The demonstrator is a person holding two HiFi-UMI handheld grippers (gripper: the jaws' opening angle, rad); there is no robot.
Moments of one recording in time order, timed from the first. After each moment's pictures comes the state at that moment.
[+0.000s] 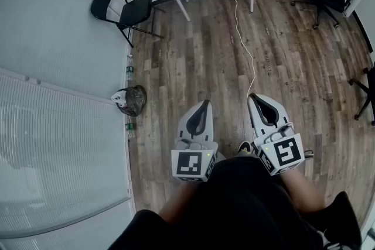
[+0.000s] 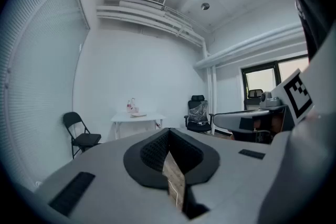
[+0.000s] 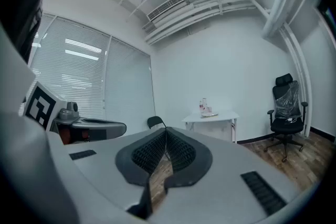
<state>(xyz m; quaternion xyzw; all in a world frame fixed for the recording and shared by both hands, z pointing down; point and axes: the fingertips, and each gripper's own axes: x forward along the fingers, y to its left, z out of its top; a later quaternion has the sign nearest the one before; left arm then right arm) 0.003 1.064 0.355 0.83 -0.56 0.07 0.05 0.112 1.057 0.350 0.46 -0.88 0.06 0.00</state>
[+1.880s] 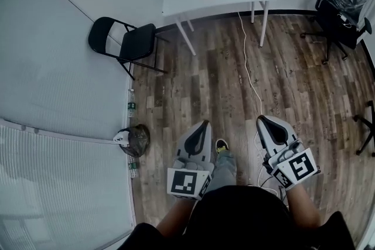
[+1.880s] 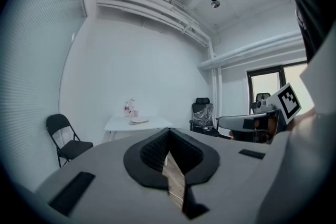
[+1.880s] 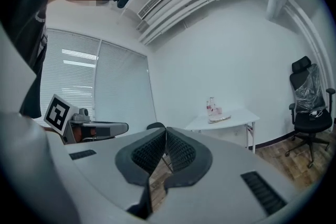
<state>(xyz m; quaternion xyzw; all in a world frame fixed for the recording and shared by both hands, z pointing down) -0.055 0.781 0.340 0.84 -0.53 0.06 0.05 0.080 0.779 0.342 0.42 -0.90 0.09 -0.04</state>
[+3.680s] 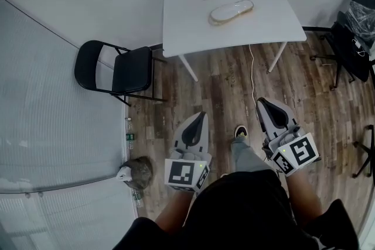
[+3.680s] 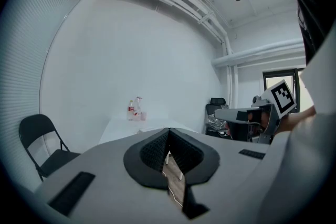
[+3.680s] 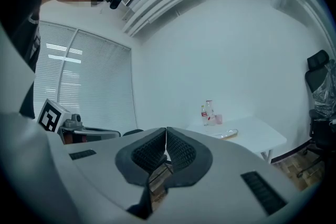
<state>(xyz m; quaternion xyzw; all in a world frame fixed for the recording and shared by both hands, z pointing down) -0.145 0.350 0.340 0.85 -0.52 0.06 0.08 -0.002 0.331 0.320 0.44 -0.89 0.08 -0.03</state>
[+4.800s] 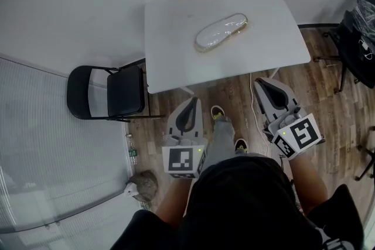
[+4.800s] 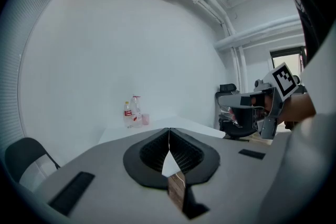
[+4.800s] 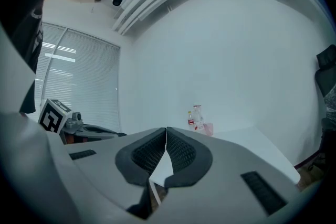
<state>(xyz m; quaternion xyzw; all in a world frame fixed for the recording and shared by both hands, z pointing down) -0.081 0.090 0.362 0.84 -0.53 0.12 0.03 0.073 0.075 0.333 0.45 -0.89 0.07 -0.03</state>
